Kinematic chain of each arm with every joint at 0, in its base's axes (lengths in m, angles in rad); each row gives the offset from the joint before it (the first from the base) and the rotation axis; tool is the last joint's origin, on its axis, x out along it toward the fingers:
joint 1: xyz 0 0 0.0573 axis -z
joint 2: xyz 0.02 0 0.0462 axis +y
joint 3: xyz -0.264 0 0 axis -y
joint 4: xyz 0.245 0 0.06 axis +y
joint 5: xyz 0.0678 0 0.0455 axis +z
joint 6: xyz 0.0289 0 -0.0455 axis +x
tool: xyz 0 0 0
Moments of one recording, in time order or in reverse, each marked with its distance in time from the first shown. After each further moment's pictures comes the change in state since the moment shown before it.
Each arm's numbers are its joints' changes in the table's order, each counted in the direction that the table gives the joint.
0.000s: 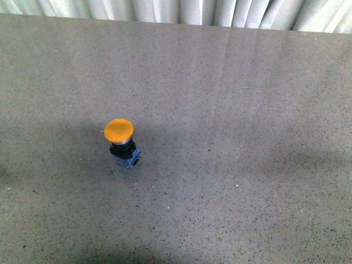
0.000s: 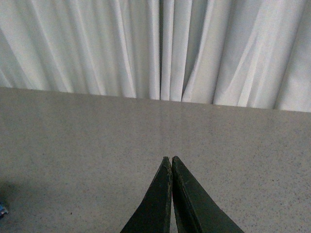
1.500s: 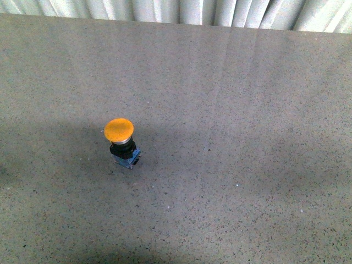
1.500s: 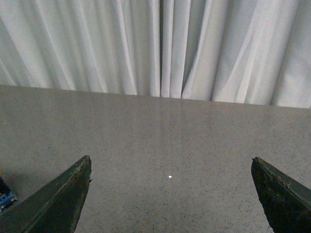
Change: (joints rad) left arm 0.000 0.000 0.000 0.000 0.000 0.002; right arm 0.000 -0.394 0.000 0.395 0.000 -0.002
